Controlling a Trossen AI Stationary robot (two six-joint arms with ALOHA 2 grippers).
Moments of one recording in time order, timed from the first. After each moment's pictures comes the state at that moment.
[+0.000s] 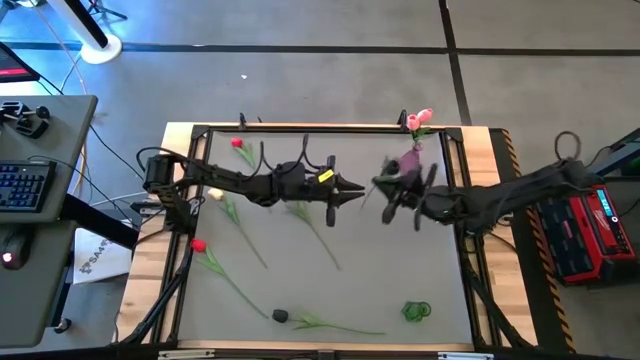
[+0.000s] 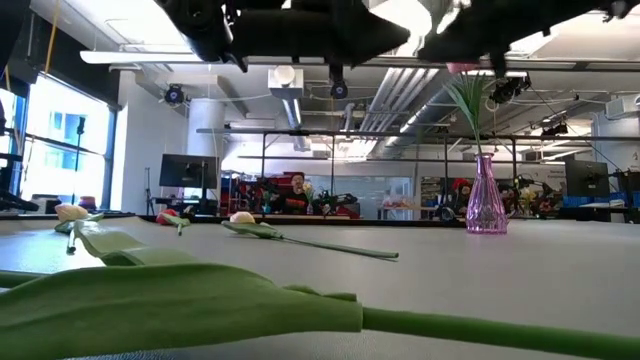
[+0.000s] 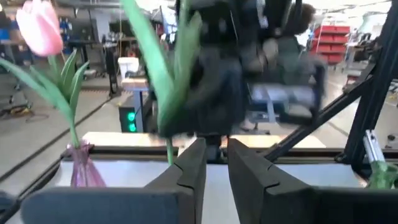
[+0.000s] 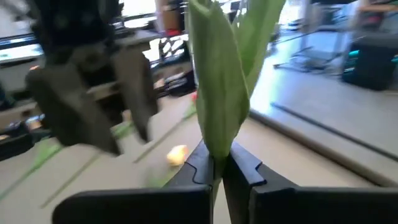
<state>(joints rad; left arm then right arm) 0.08 1.80 1.06 0.75 0.06 0.00 0.20 0.96 0.59 0.14 0.77 0.26</state>
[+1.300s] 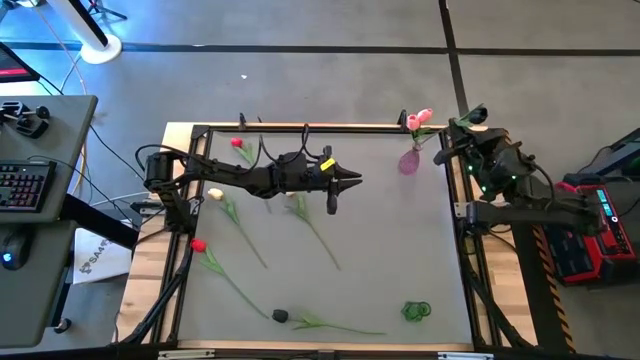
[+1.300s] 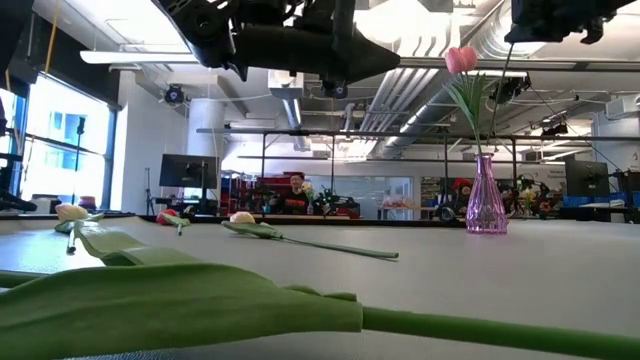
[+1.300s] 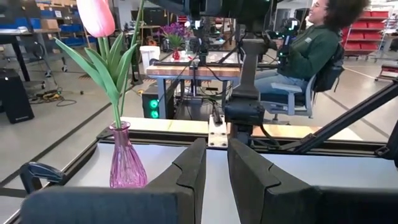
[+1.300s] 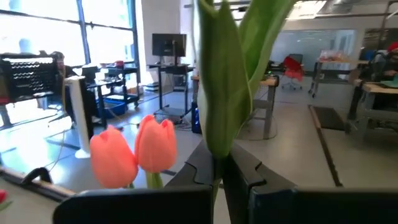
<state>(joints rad) 0.14 1.80 1.06 0.70 0.04 0.01 -0.19 0.42 0.59 -0.05 0.96 -0.11</state>
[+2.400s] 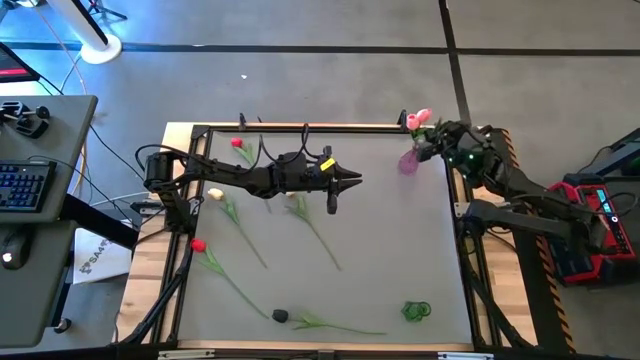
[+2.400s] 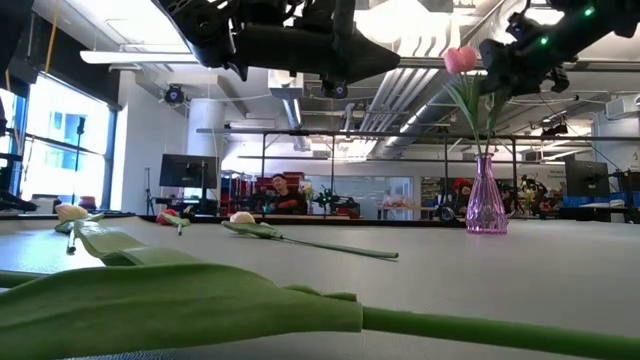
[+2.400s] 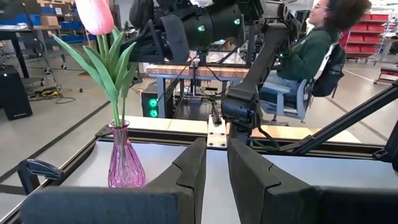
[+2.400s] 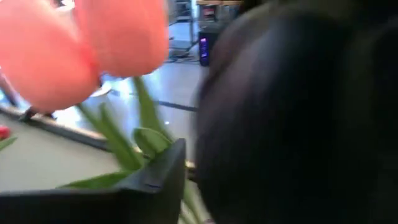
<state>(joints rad) 0.14 1.80 1.06 0.70 0.04 -0.01 -0.56 0.62 0.59 -0.25 0.54 0.18</state>
